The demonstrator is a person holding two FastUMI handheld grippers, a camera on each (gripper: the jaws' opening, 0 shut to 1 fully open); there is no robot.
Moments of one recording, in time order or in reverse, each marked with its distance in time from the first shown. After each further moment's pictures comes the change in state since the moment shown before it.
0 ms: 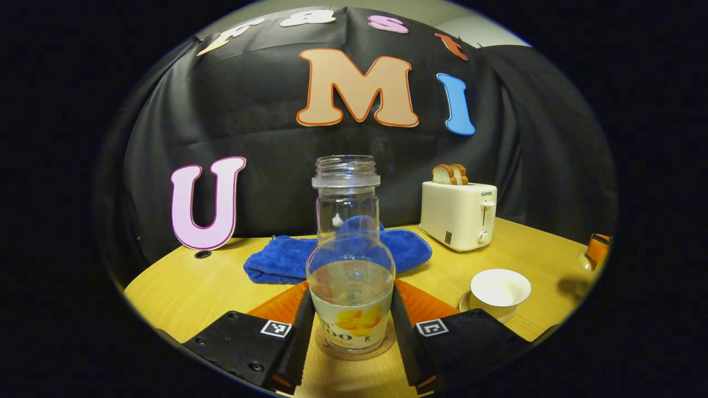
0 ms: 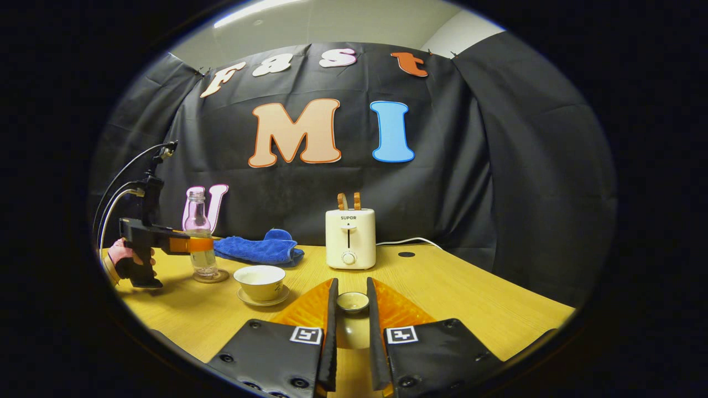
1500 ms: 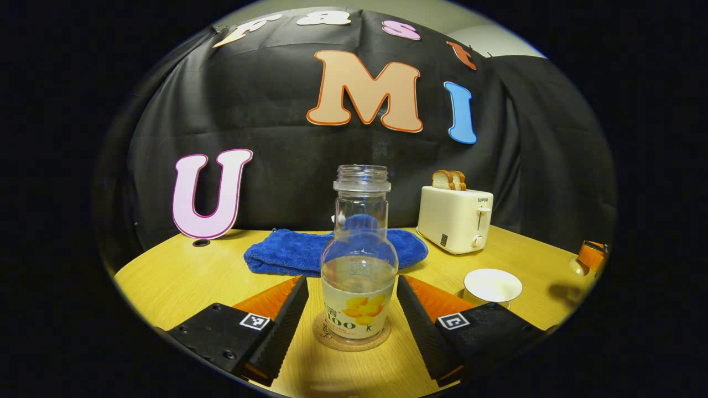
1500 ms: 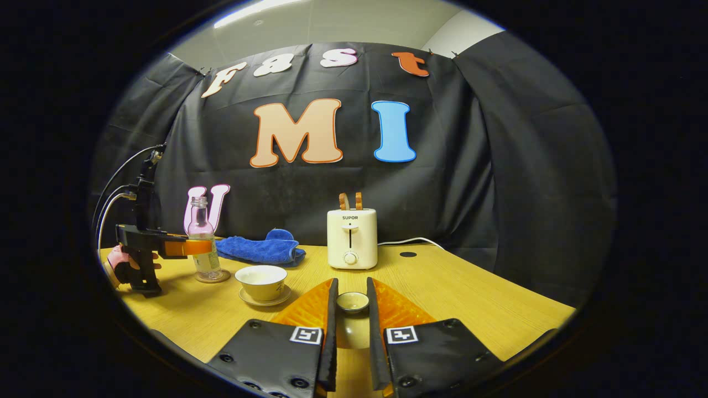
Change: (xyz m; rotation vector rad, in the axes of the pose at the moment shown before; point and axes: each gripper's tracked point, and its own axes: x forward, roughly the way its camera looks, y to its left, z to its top) left arm -0.019 0.003 -0.007 -0.062 -0.027 -0.010; right arm 0.000 0.003 0.000 0.000 0.002 0.015
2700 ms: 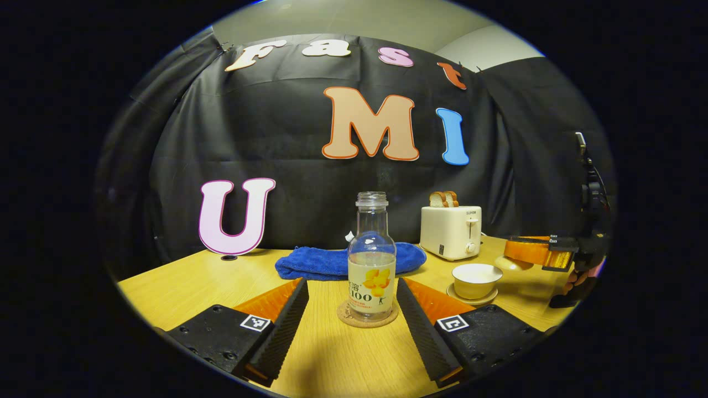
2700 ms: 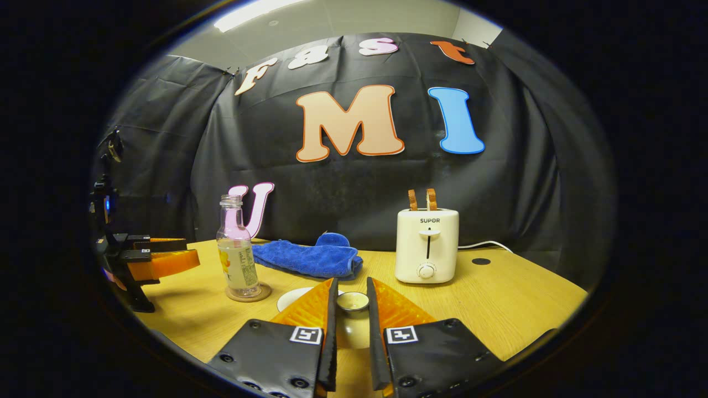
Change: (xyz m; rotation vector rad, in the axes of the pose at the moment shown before) left arm -0.078 0.018 0.005 0.044 -0.152 0.045; right arm 0.089 0.118 -0.005 0.010 0.017 0.267
